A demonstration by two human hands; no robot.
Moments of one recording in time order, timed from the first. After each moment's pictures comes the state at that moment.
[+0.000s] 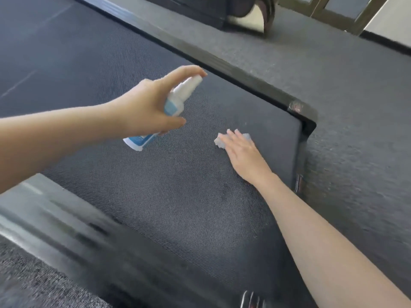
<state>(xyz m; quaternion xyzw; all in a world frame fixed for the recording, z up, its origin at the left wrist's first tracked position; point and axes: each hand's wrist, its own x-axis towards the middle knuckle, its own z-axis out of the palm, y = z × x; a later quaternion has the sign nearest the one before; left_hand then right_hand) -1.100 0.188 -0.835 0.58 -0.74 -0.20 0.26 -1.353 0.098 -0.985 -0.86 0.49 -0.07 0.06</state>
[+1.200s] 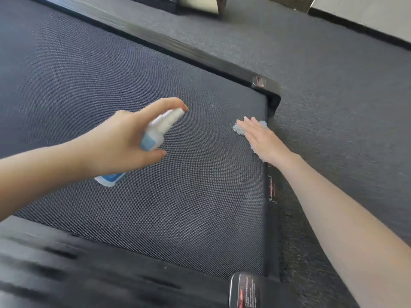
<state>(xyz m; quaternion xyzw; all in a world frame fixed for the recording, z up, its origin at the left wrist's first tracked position) -1.131 0.200 -0.894 0.49 -0.81 -0.20 0.25 -1.464 0.098 -0.978 -0.79 0.59 -0.09 0.13</state>
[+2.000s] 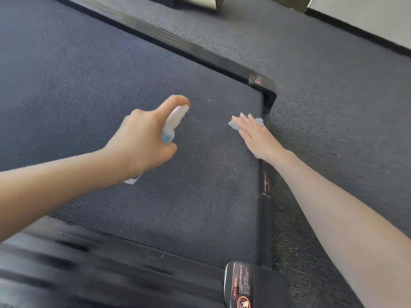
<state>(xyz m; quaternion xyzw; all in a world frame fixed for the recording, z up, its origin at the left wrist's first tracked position) -1.171 0.208 -0.903 0.58 -0.76 -0.13 0.27 -1.459 0.103 -0.976 -0.79 0.60 -0.06 0.13</state>
